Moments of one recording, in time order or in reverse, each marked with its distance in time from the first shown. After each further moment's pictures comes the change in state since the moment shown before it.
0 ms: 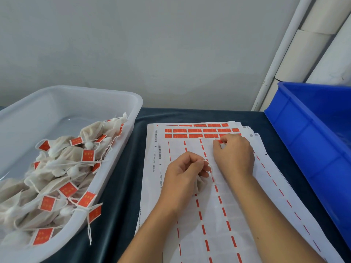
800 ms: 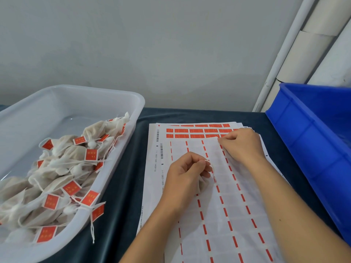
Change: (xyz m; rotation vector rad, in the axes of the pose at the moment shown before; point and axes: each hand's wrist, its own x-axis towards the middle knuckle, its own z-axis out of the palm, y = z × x) left_hand 0.001 -0.001 0.001 0.013 -0.003 -0.009; right_hand 0.034 0.006 -0.020 0.102 -0.317 0.069
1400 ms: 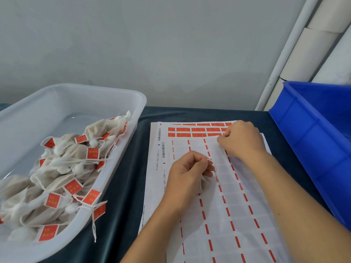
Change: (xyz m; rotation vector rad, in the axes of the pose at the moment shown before) left_hand 0.002 -0.001 0.001 -0.001 0.005 0.008; right_hand 0.010 -0.019 -0.003 -0.367 -0.013 -0.095
